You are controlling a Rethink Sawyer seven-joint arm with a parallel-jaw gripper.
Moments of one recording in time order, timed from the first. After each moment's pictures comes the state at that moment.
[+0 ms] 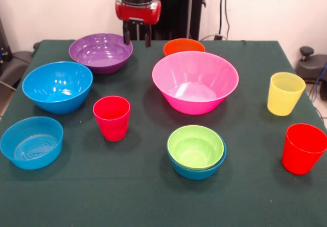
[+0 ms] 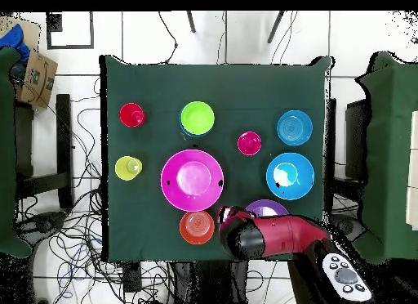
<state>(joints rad) -0.64 -0.74 0.21 2.08 -0.63 0.26 2.08</state>
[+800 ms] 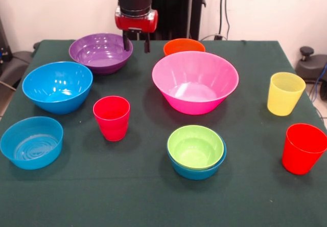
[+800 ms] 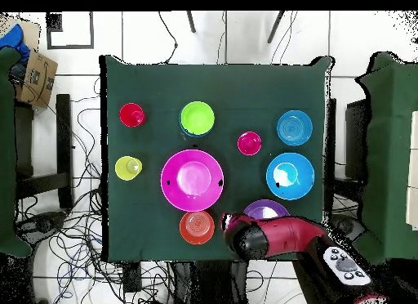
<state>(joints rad) -0.69 -0.62 0.21 2.05 -0.70 0.26 2.08</state>
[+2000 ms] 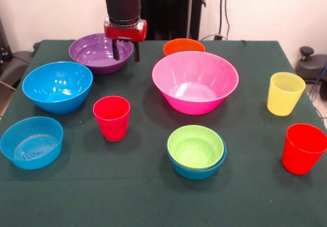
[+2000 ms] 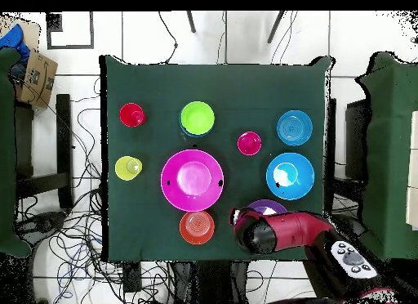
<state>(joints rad) -0.72 -0.57 0.22 1.98 -0.77 0.26 2.08</state>
